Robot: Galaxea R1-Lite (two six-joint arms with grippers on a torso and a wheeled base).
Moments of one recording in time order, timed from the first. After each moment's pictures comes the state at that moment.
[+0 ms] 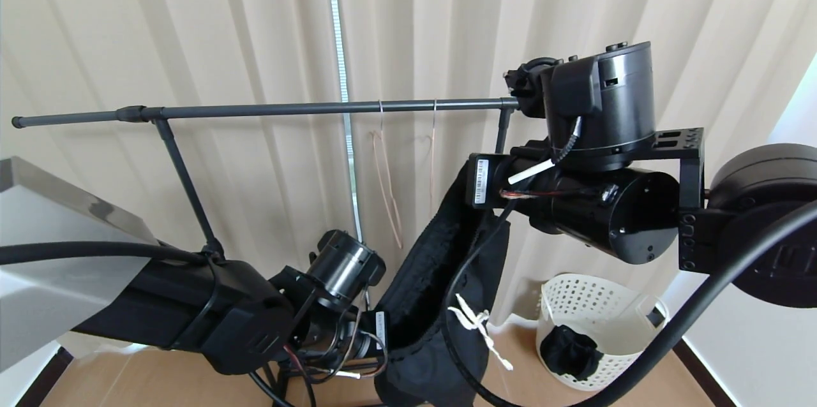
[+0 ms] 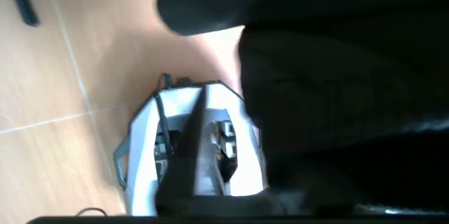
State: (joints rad) left arm -0.68 1.97 -0.92 -0.03 0.05 -0.65; right arm 0.79 1.78 -1.29 -0.09 -0.54 0.40
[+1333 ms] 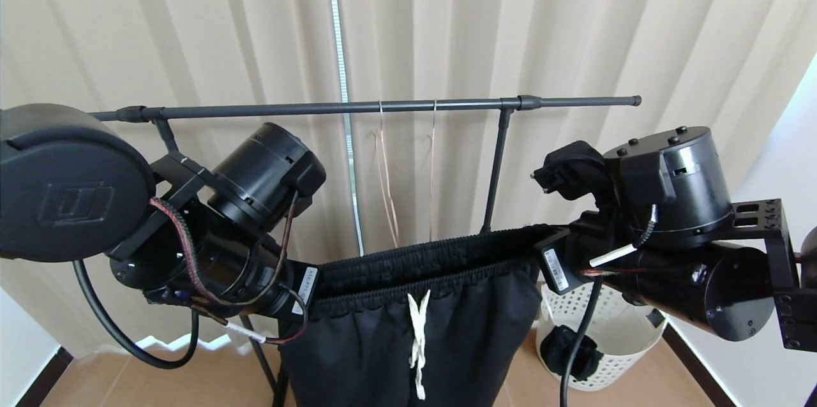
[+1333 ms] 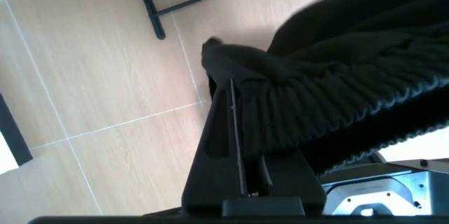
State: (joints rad) left arm -0.64 1.69 -1.29 0.73 0.27 -0.35; right arm 0.71 1.62 -0.96 -0.04 -0.53 0.05
